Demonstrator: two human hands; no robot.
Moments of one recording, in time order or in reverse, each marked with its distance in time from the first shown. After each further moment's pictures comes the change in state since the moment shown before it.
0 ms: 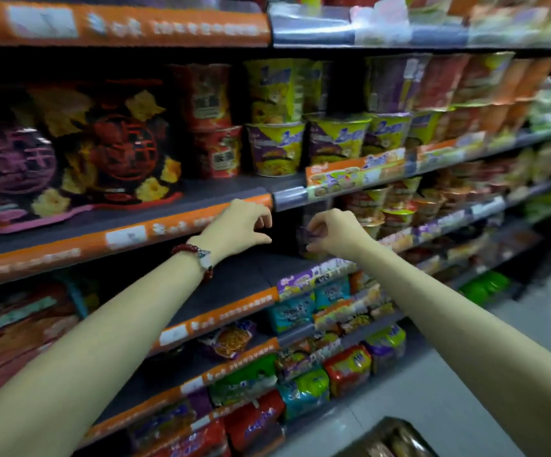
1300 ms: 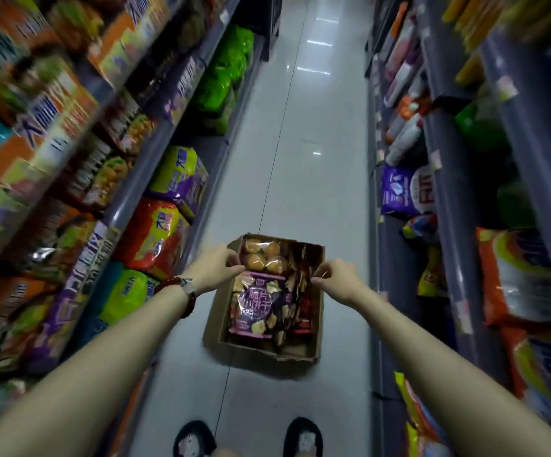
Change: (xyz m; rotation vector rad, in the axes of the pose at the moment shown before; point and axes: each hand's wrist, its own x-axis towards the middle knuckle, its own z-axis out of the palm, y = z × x) left_hand -0.015 0.176 0.647 -0.289 -0.977 0.433; right_hand -0.354 0.413 0.350 0.289 -0.034 1.338
